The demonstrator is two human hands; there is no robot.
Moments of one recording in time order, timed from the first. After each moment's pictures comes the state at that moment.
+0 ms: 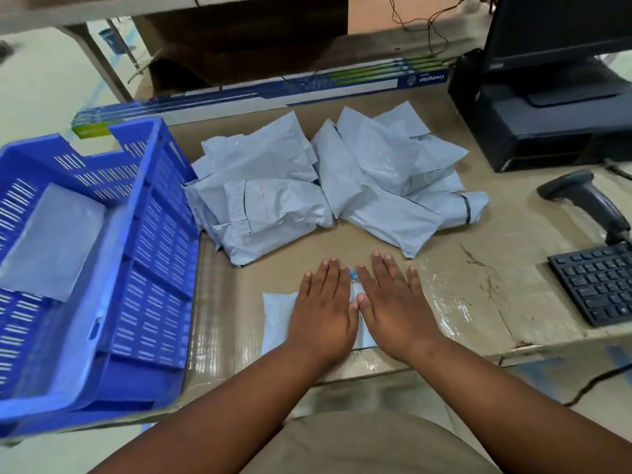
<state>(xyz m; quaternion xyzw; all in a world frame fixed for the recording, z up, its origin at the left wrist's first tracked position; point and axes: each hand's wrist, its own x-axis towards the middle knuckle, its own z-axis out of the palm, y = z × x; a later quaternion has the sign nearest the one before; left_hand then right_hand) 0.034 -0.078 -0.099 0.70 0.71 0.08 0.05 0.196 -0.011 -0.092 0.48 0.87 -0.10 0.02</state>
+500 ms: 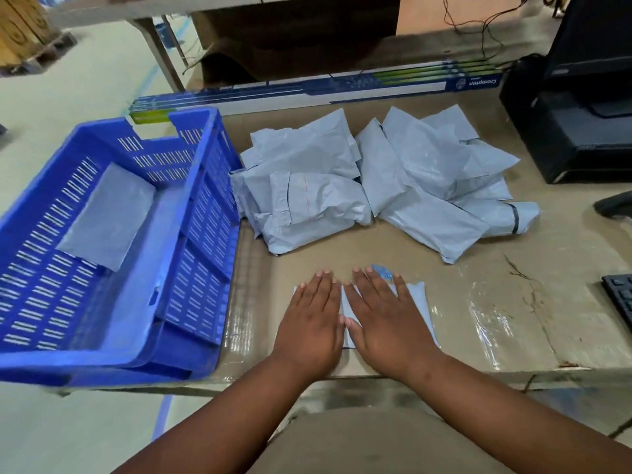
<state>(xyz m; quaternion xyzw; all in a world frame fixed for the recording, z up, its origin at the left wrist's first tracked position) -0.026 -0.139 -0.111 0.68 0.73 0.05 0.04 0.147 -0.052 -0.089 0.34 0.94 -0.05 0.00</state>
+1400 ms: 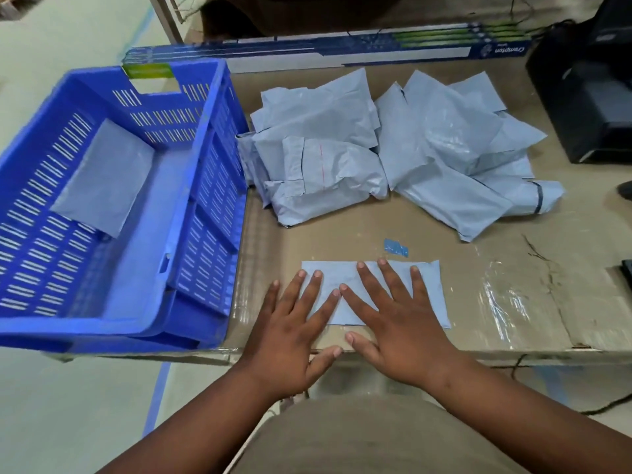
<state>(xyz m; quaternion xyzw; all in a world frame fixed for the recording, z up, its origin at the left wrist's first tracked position) -0.056 -0.216 -0.077 0.71 0.70 -0.02 0.05 0.164 -0.086 -0.085 0.29 0.96 -0.02 0.03</state>
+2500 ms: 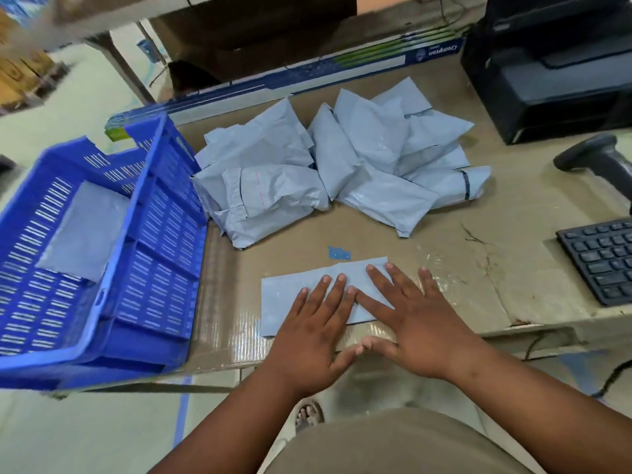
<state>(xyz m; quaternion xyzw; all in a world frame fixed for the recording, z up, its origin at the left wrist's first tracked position) 0.055 -0.155 -0.071 0.76 0.65 -0.01 0.06 0.276 -0.038 -0.076 0.31 0.94 -0.11 0.06</state>
